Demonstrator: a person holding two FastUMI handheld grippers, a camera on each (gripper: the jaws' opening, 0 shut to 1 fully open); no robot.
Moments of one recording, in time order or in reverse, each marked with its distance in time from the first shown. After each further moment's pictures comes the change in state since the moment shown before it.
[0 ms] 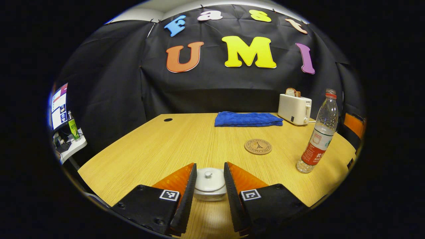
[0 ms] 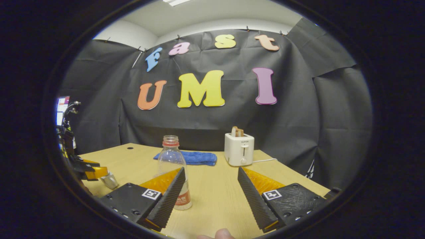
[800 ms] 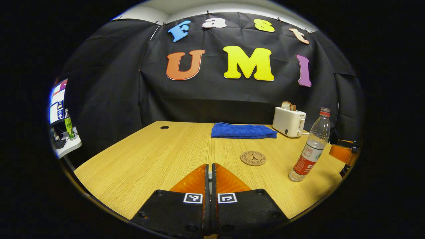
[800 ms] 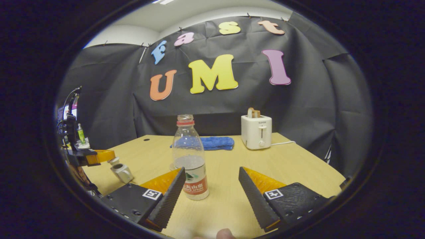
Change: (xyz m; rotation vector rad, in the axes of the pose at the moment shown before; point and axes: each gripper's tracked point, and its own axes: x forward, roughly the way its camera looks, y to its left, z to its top) left arm -0.013 0.006 0.032 -0.058 -0.101 -0.077; right arm -0.003 0.032 -0.036 0.060 0.136 0.163
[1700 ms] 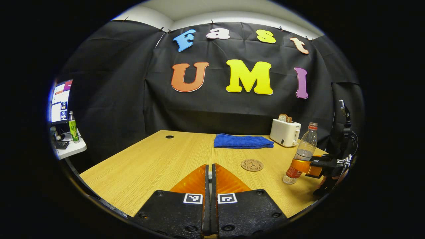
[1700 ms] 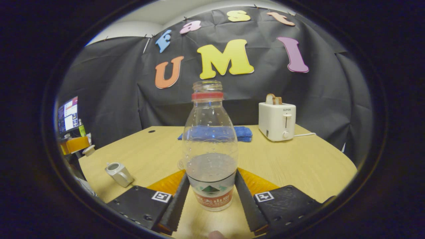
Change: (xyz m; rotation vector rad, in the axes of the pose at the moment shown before) left arm -0.040 0.026 0.020 -0.020 -0.077 -0.007; right arm 0.073 0.043 -0.023 -0.030 0.099 0.055
